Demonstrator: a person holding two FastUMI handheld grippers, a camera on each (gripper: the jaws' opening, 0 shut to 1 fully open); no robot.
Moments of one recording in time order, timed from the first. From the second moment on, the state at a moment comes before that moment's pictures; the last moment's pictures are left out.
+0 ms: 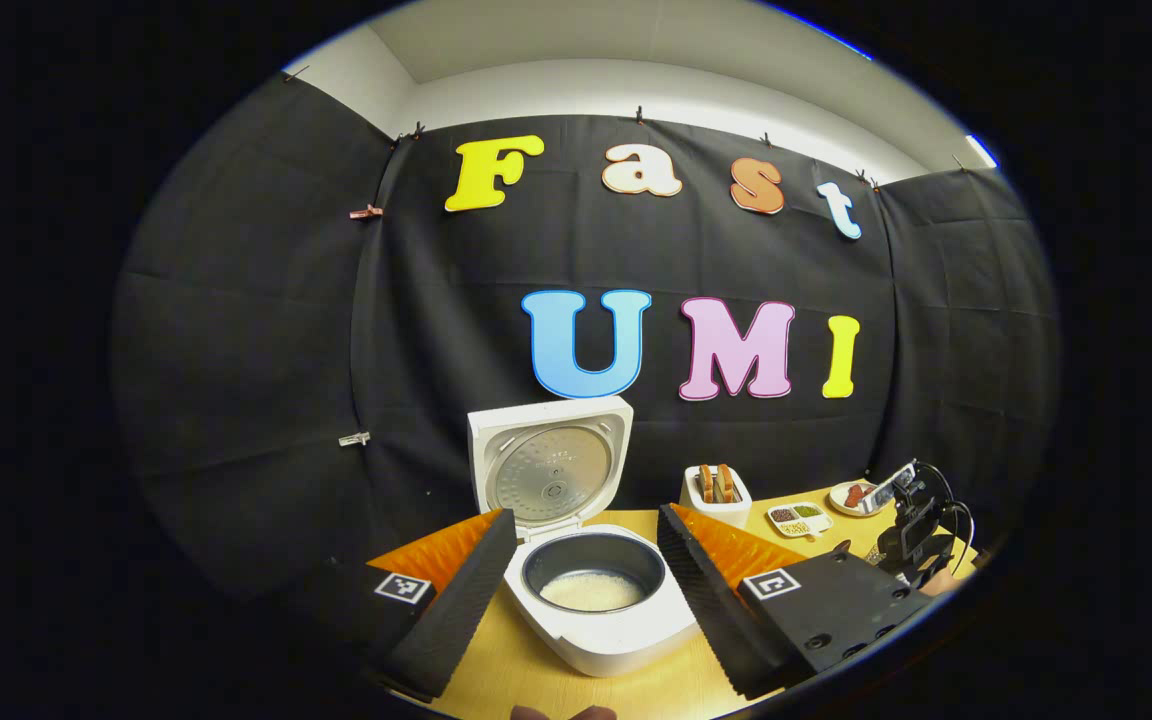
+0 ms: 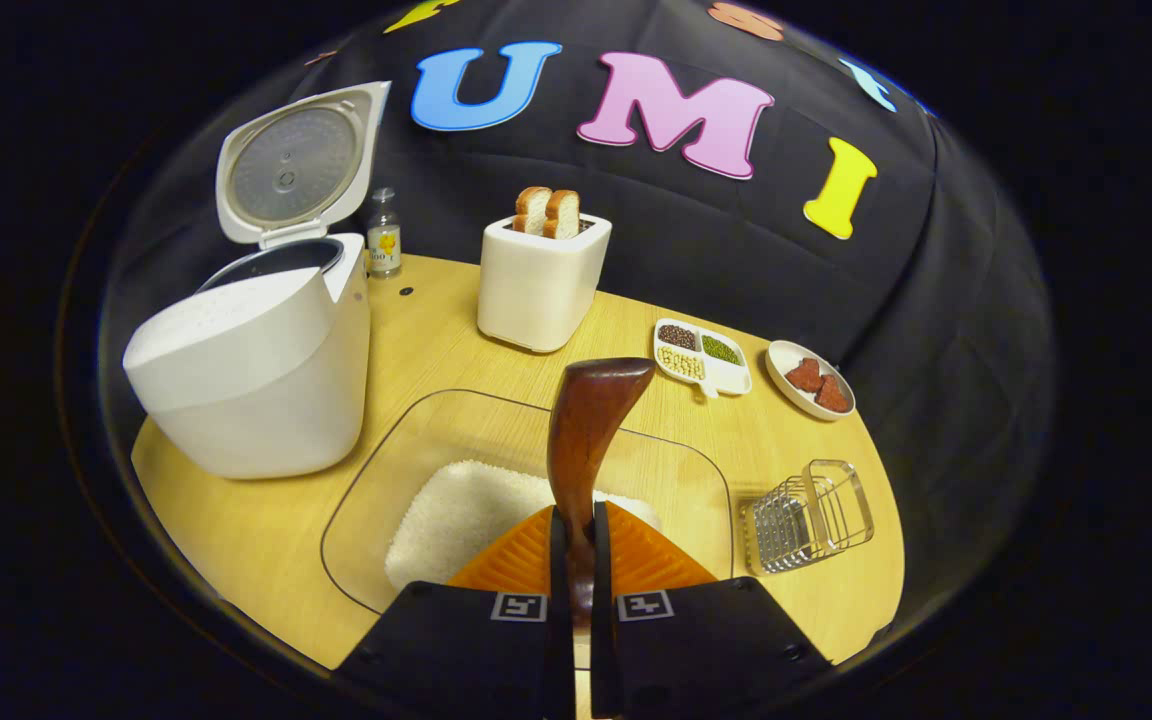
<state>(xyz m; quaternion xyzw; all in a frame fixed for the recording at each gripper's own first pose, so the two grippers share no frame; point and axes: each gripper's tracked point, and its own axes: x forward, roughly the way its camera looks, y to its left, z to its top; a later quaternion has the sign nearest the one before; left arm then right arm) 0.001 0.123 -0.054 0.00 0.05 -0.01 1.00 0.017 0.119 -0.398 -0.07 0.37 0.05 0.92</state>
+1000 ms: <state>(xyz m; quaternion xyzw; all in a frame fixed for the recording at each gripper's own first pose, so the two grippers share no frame) 0.007 0.126 -0.056 0.00 0.05 -0.02 1.00 0.023 0.096 -0.379 0.43 0.30 -0.01 0.85</state>
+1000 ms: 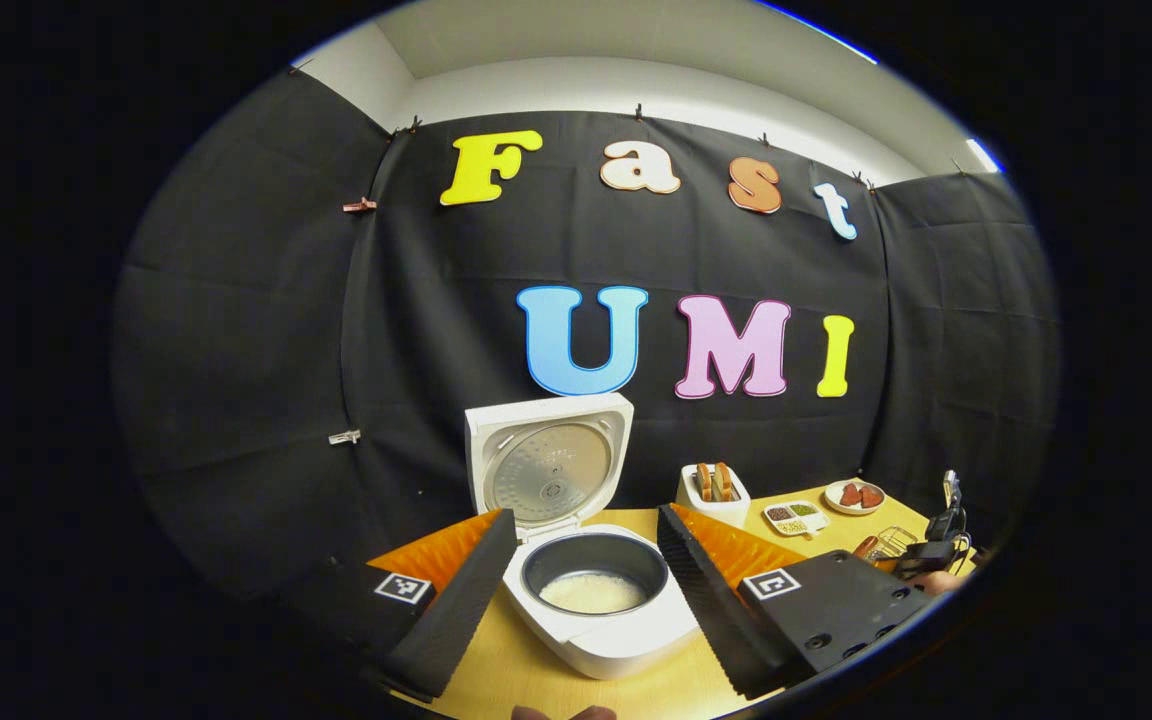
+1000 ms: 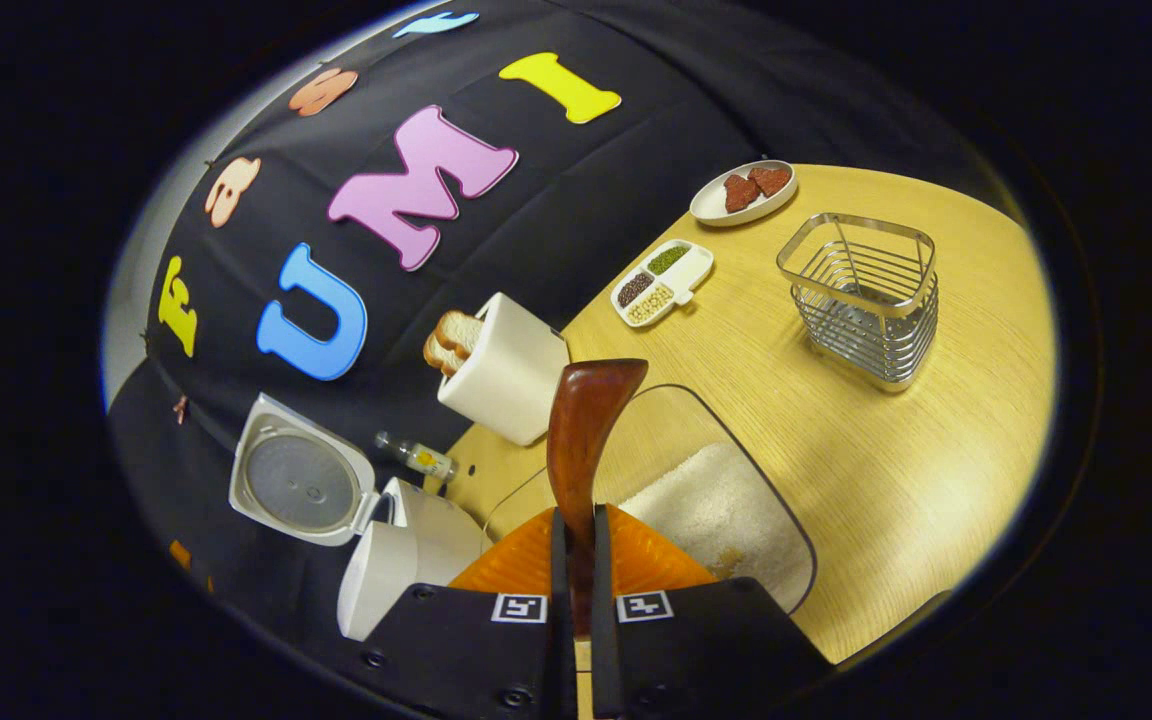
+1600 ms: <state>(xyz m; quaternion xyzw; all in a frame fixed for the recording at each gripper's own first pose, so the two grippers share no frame) 0.003 0.118 -0.058 -0.01 0.05 -0.02 1.00 0.026 0.067 -0.331 0.50 0.27 0.00 0.82</state>
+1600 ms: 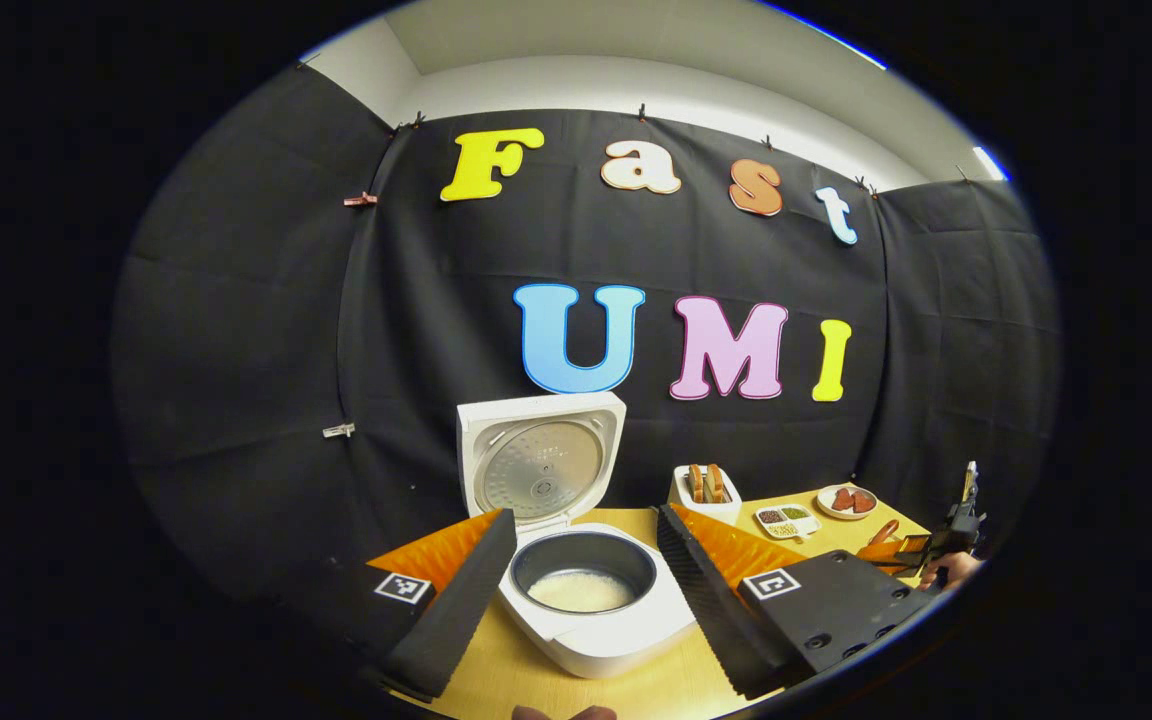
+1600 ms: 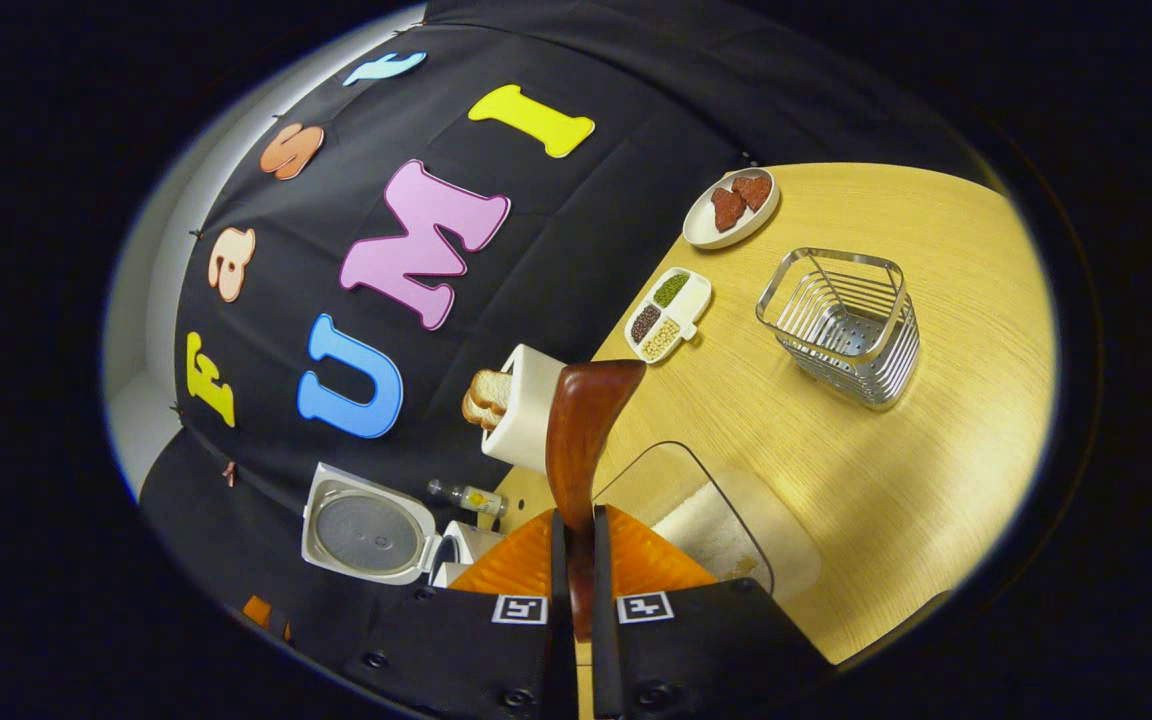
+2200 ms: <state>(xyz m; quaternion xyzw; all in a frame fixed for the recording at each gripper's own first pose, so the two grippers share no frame) 0.004 0.124 -0.064 -0.03 0.06 -0.02 1.00 0.075 0.133 -0.208 0.58 0.22 0.09 0.78</state>
